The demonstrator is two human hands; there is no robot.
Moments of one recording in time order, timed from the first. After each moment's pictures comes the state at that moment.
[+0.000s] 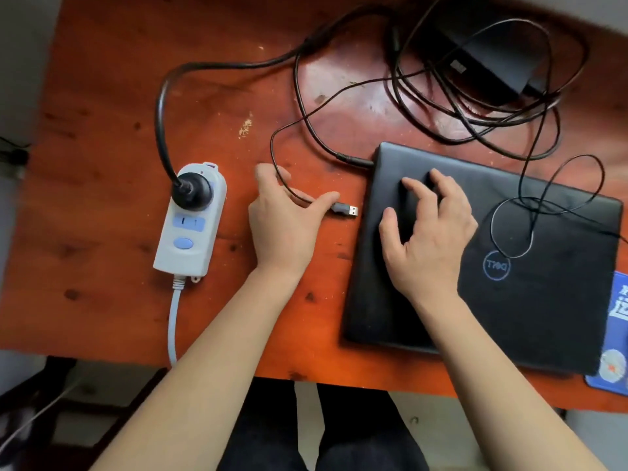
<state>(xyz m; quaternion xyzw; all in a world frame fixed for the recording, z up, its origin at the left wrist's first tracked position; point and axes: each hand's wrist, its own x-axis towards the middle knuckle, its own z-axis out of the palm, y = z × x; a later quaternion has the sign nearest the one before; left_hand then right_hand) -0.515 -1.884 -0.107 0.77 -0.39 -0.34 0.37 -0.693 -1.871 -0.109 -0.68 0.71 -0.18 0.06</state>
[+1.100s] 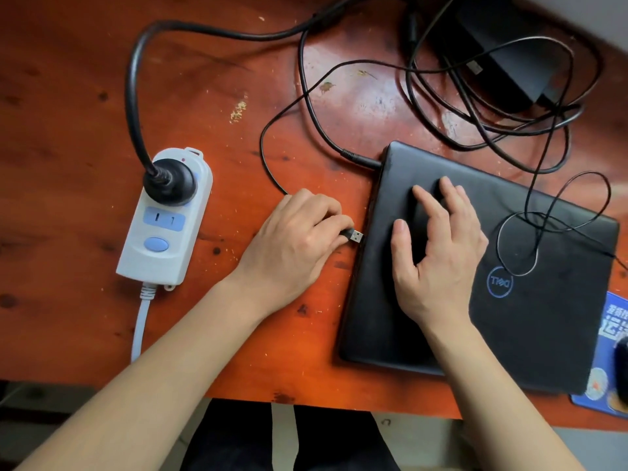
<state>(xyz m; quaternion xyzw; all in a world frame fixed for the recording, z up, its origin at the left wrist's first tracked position) -0.498 -1.868 -0.129 0.50 -0.79 -0.23 0.27 -0.702 -1.865 -0.111 -0.70 0.69 -0.17 0.06</state>
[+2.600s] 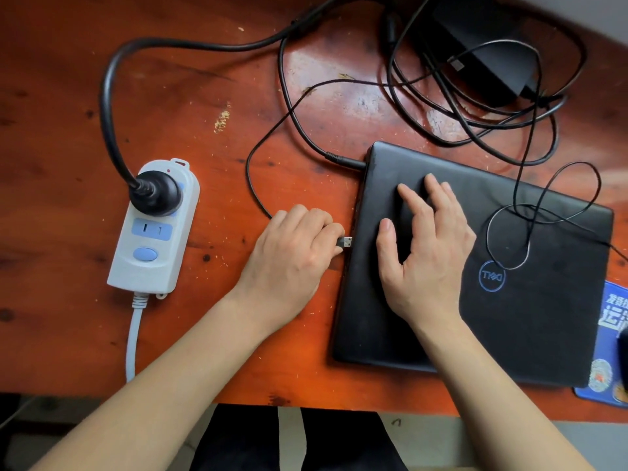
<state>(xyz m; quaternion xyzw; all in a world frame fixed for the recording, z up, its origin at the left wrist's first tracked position) -0.511 -1.859 -0.113 0.51 -0.81 -0.18 0.22 -0.701 -1.865 -0.111 -0.70 0.69 -0.16 0.04</state>
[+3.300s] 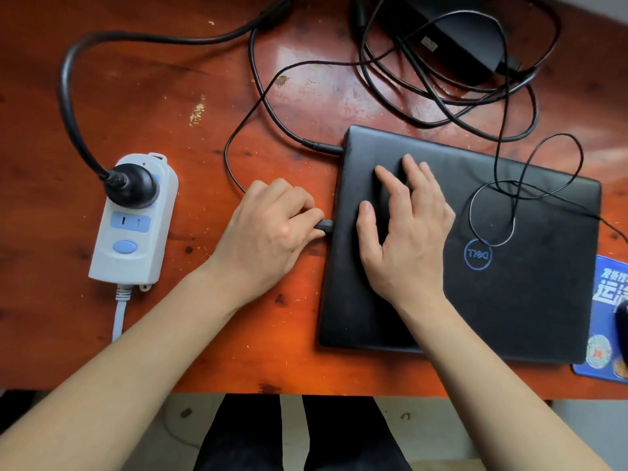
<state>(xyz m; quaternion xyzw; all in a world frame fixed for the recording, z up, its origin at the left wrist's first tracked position) -0.501 -1.874 -0.115 0.46 -0.86 -0.13 0.21 -0.700 -1.864 -0.113 -0.70 0.69 -0.17 0.04</state>
